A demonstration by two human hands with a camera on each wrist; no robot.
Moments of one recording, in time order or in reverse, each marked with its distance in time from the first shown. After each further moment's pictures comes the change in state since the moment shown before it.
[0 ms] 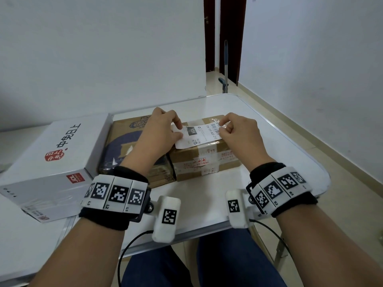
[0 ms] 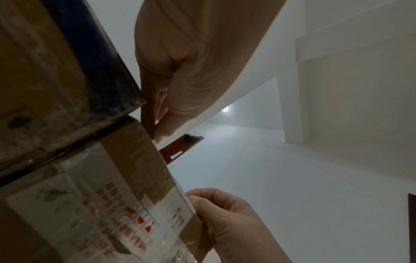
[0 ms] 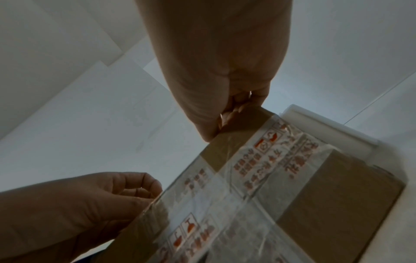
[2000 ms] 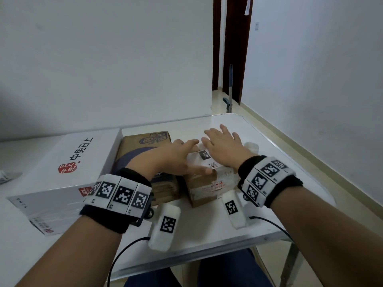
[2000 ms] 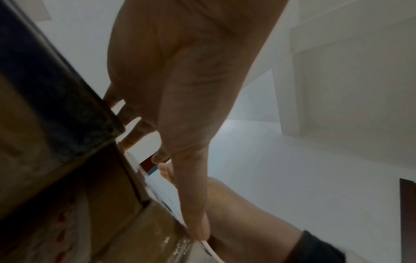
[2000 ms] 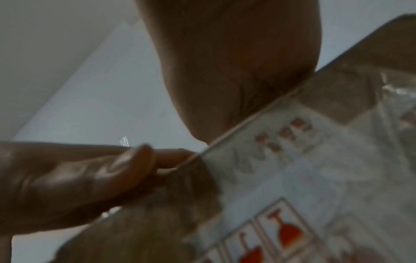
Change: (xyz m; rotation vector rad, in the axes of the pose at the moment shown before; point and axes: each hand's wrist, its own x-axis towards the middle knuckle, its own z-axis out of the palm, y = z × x) left_hand 0.002 0.012 -0.017 0.318 -0.588 0.009; right_hand 0.036 -0.036 0.022 -0.409 -0.460 -0.093
